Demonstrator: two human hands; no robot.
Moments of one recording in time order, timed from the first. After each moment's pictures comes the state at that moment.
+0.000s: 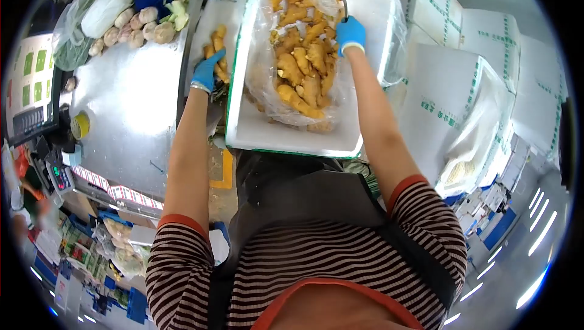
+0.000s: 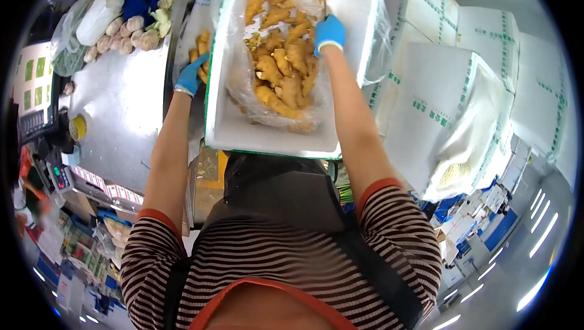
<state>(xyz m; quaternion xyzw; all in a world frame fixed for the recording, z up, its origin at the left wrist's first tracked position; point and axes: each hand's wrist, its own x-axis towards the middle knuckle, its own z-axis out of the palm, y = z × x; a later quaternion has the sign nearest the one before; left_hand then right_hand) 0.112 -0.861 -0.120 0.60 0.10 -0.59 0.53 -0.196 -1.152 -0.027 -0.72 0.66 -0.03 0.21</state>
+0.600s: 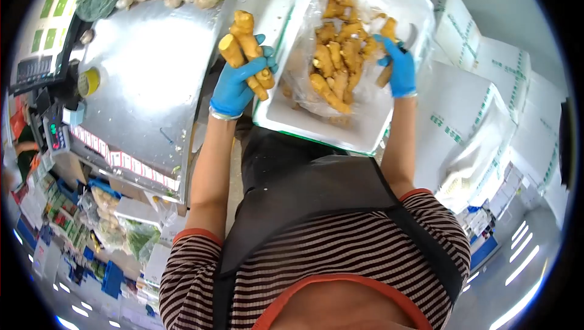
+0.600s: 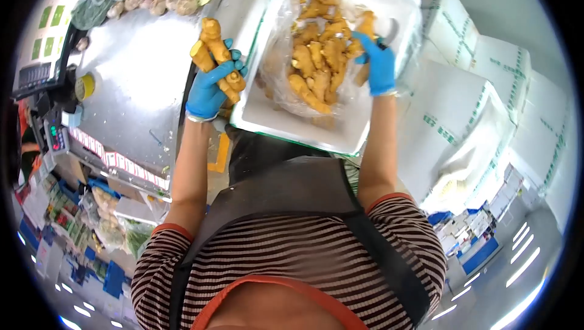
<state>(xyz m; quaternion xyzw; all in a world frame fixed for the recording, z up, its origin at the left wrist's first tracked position) 0.054 -0.814 0.114 0.37 0.01 -0.59 0.72 -0.208 -1.073 0.122 -0.54 0.54 -0.18 0.61</state>
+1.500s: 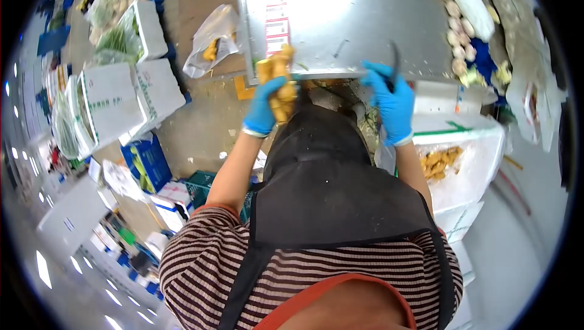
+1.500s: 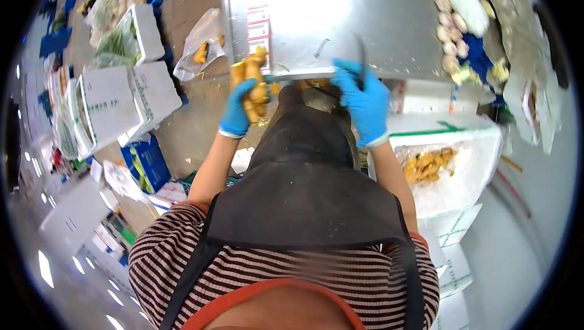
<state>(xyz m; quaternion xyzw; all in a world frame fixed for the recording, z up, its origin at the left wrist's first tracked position) -0.026 -0.416 0.158 0.40 0.34 -0.13 0.84 0.041 -0.677 0.214 -0.72 0.13 0.18 0.66</state>
